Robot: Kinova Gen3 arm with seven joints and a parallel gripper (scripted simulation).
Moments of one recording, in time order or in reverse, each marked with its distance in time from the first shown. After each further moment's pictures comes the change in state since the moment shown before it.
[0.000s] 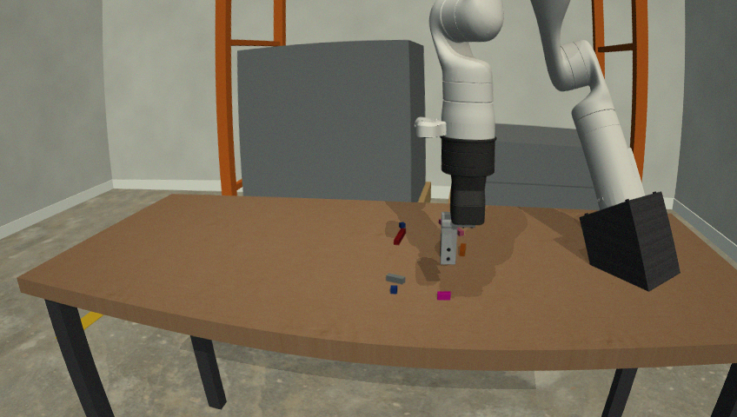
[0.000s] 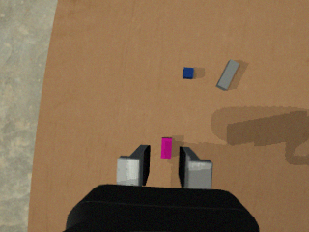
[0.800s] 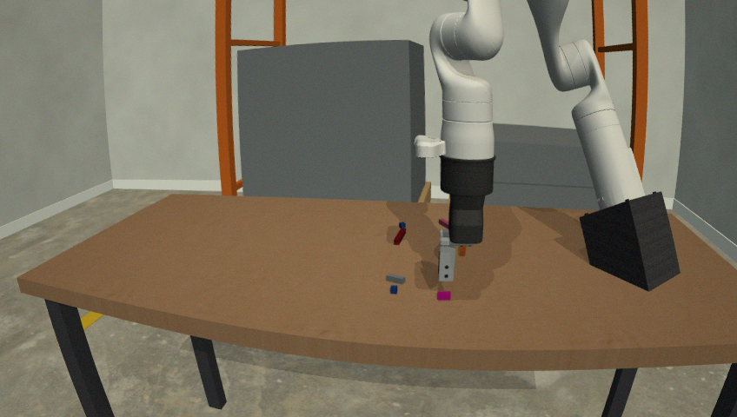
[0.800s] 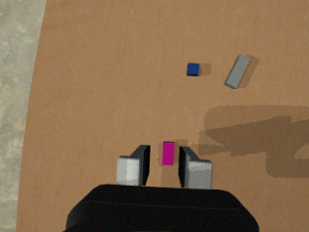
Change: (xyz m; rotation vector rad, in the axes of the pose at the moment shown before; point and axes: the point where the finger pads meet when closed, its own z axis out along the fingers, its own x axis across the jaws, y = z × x) arm -0.001 -0.002 0.026 0.003 -0.003 -0.003
